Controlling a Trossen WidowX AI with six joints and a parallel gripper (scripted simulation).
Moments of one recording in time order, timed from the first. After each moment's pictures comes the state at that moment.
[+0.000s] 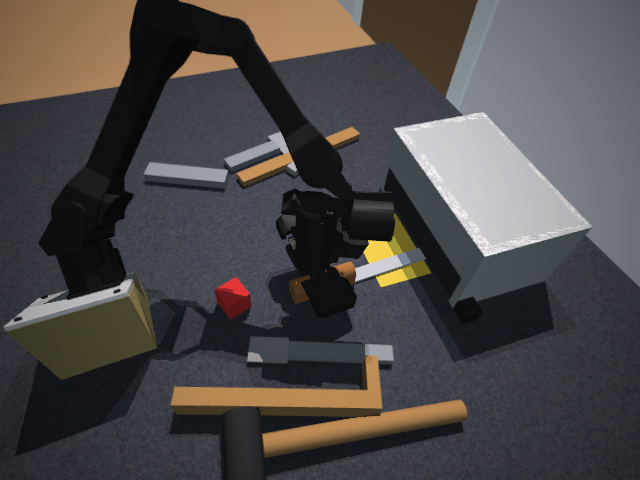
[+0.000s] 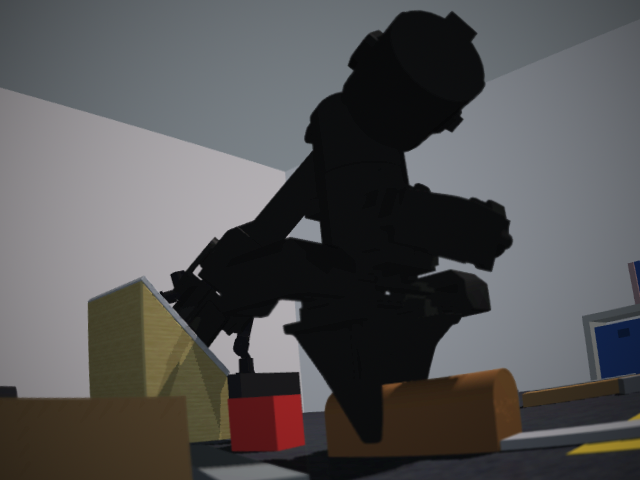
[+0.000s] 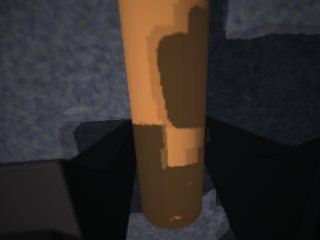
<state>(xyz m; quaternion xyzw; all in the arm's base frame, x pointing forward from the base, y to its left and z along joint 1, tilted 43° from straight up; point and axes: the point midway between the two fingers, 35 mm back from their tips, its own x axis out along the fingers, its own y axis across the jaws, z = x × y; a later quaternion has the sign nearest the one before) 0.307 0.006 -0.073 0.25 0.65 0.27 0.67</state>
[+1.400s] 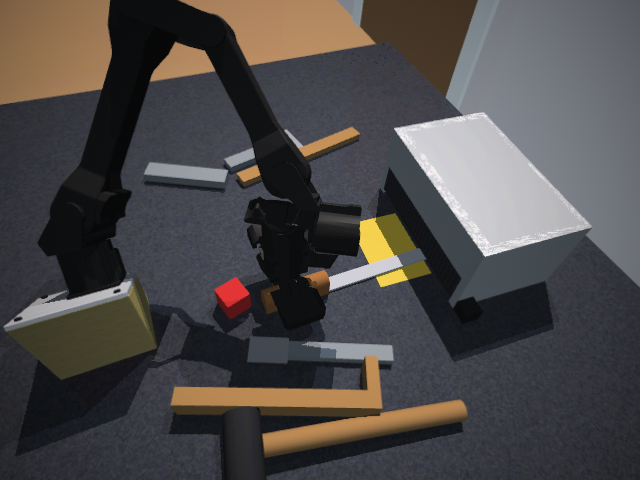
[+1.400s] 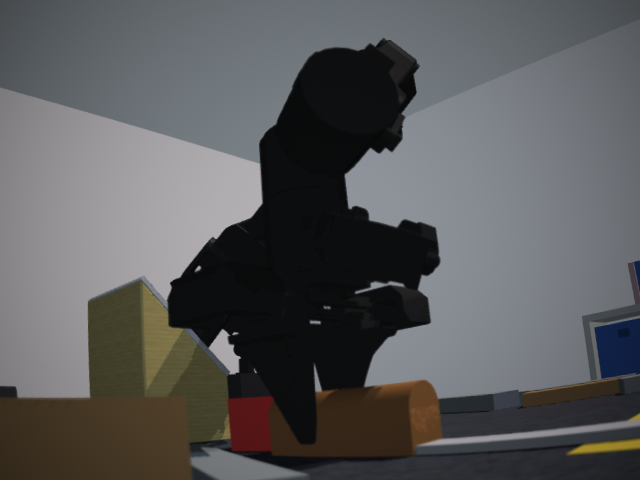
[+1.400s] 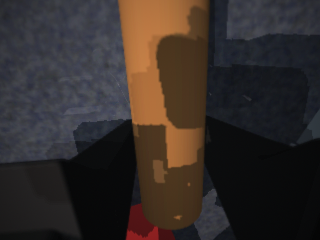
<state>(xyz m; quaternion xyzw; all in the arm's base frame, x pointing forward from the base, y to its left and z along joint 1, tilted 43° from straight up) 0.258 0.004 -0.075 0.25 0.65 0.27 0.66</state>
